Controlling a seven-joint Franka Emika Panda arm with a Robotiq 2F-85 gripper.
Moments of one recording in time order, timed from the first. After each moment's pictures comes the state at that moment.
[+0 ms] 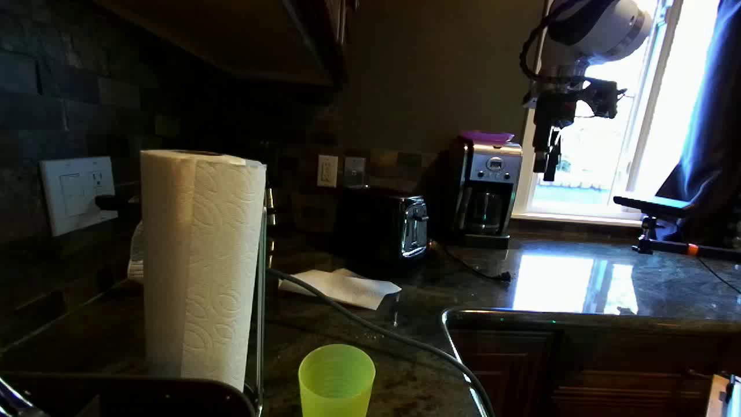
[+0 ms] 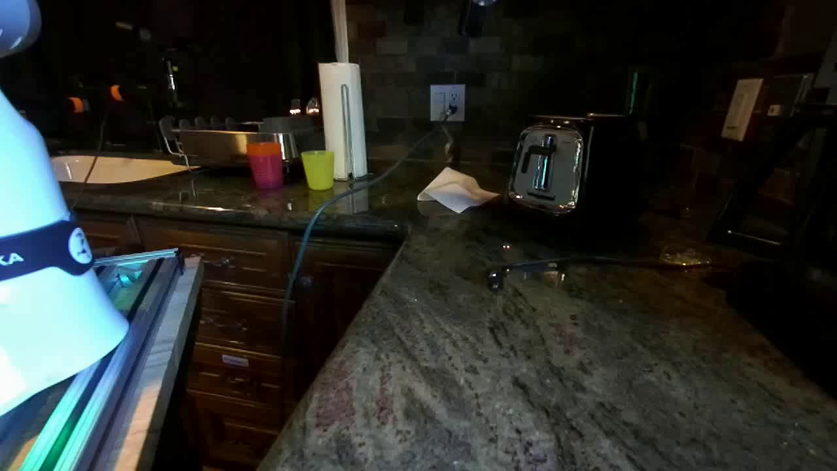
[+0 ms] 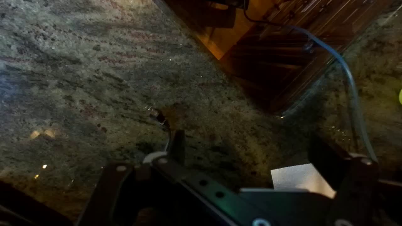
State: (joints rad) arm 0.00 -0.35 -0.30 -2.28 0.06 1.81 -0.48
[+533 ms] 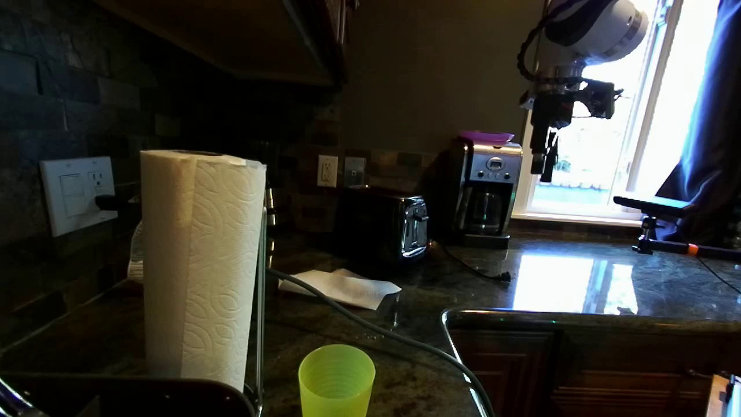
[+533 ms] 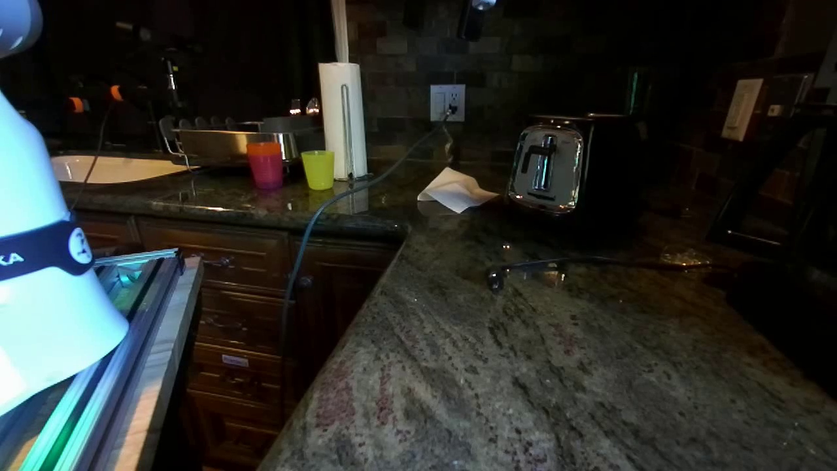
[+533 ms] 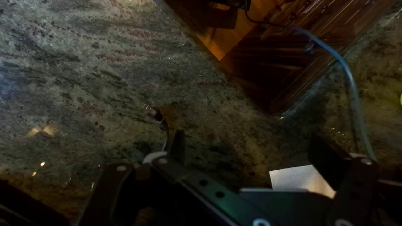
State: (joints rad) arm -0.01 -0.35 -0.27 -2.28 0.06 1.82 -0.48
